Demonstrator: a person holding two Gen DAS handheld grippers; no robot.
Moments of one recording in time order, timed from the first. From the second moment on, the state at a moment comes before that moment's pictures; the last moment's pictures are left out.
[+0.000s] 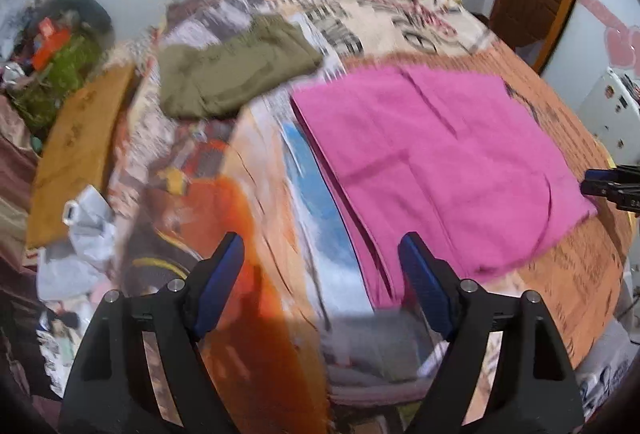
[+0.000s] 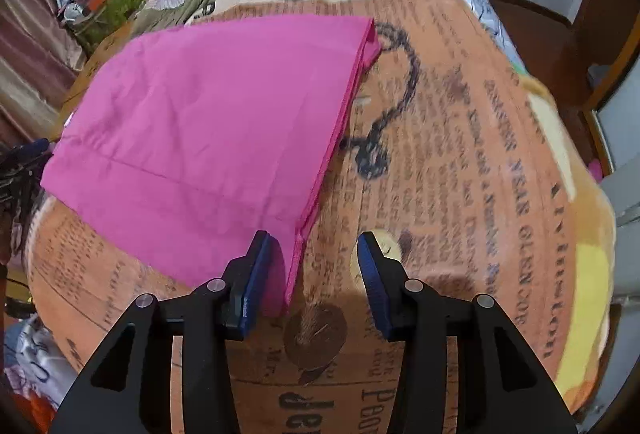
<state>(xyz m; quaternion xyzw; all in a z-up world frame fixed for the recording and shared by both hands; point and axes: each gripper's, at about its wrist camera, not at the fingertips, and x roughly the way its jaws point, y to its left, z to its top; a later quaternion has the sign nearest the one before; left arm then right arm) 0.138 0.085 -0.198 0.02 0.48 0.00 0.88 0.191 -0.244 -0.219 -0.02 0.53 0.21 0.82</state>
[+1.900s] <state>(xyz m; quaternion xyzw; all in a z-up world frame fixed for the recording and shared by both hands) 0.279 0.083 -0.237 0.08 0.50 0.02 0.86 0.344 -0.163 -0.233 -0.08 0.51 0.26 0.82</state>
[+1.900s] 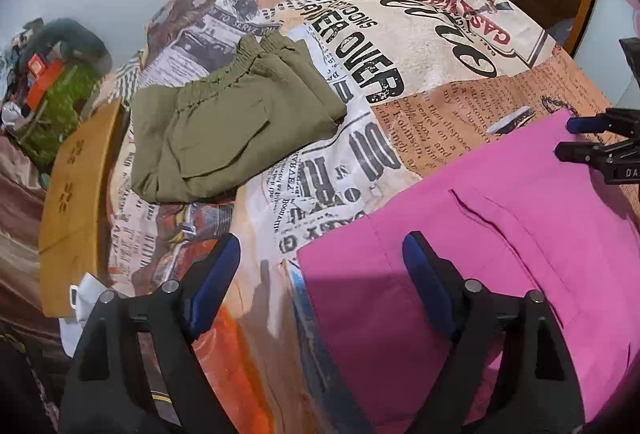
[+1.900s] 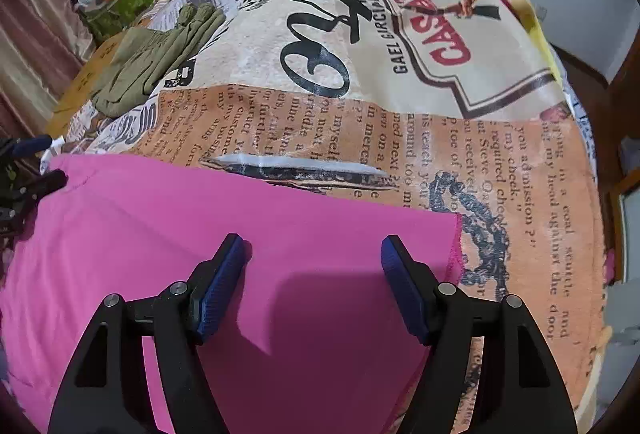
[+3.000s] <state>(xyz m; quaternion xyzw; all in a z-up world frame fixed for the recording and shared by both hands) 0.159 0.095 -0.150 -0.06 0.44 0.01 0.90 0.203 -0.150 -0.135 -0.05 0.41 0.31 0.86</state>
